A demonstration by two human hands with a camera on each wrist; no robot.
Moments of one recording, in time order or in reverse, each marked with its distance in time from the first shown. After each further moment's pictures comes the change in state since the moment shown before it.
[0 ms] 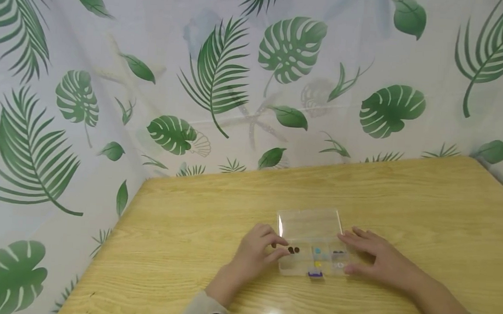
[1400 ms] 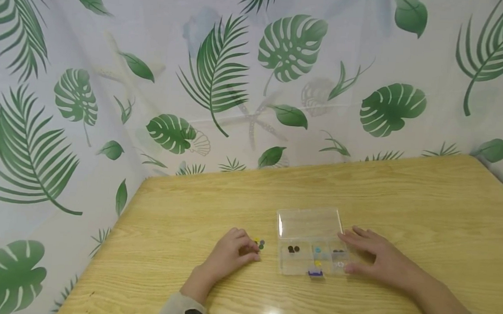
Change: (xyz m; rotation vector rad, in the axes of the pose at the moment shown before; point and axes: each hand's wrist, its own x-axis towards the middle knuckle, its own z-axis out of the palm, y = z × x) left_hand -0.045 -0.034 -0.030 -0.147 -0.308 -0.280; right_hand -0.001 -0.002 -0.001 0.003 -0.029 0.028
